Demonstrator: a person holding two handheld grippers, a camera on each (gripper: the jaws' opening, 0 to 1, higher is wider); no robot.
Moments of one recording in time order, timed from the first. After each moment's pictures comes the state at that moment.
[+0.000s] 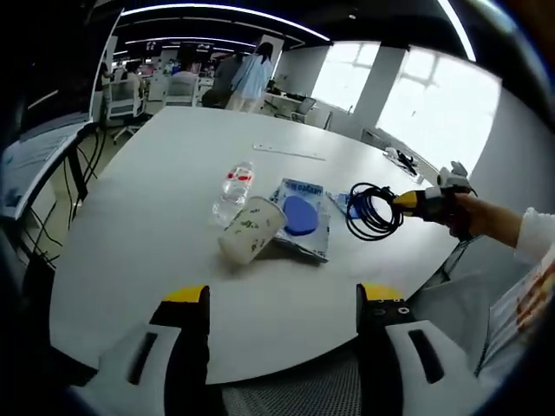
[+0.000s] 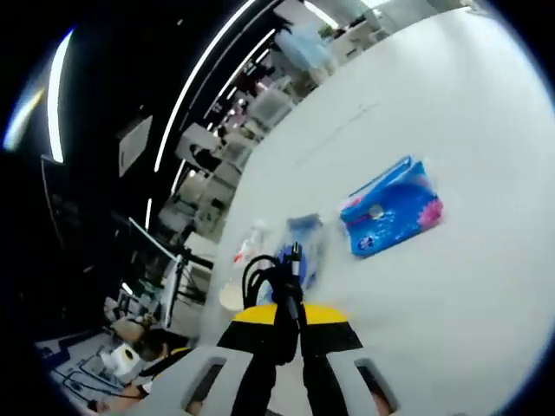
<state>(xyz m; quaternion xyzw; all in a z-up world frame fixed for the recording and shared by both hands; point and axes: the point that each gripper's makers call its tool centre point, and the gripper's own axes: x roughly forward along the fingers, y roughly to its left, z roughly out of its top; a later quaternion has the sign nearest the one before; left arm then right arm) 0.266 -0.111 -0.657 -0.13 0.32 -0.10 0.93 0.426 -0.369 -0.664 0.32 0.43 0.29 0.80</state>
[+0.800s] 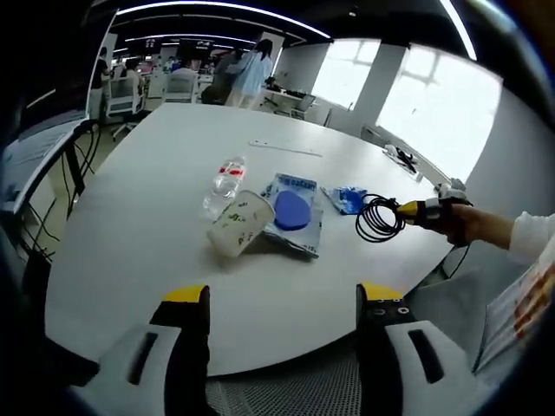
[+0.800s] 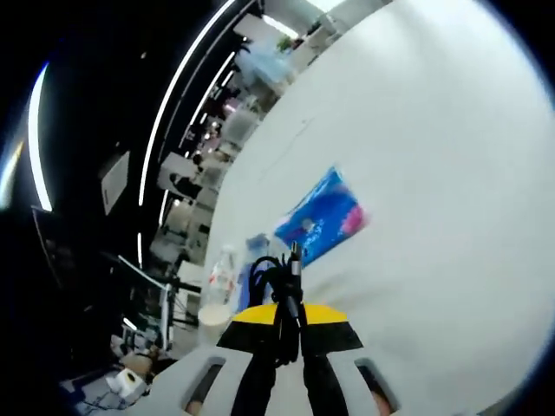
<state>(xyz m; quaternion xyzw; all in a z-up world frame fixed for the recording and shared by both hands) 0.262 -0.127 -0.662 -0.13 0.33 -0.10 0.93 0.441 -0.428 -0.704 0.37 0.43 0.22 0.79</state>
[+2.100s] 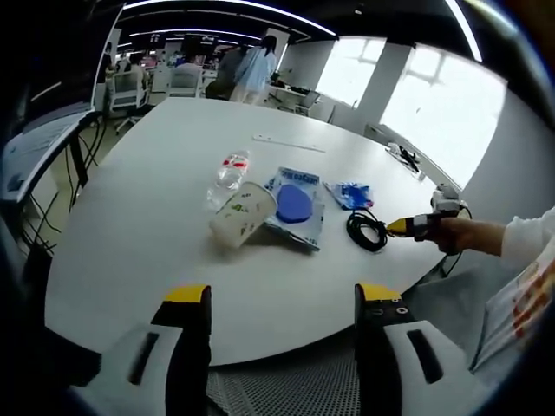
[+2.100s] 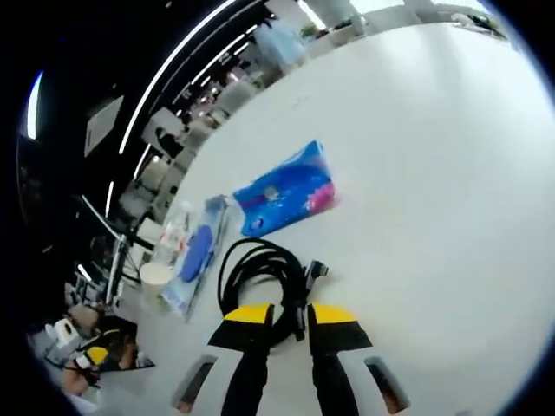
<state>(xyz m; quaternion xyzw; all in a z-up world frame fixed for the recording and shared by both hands) 0.253 -0.127 -0.664 -0.14 0.34 -0.09 0.93 0.427 -0.437 -0.747 0.21 0.45 0.23 0.83</state>
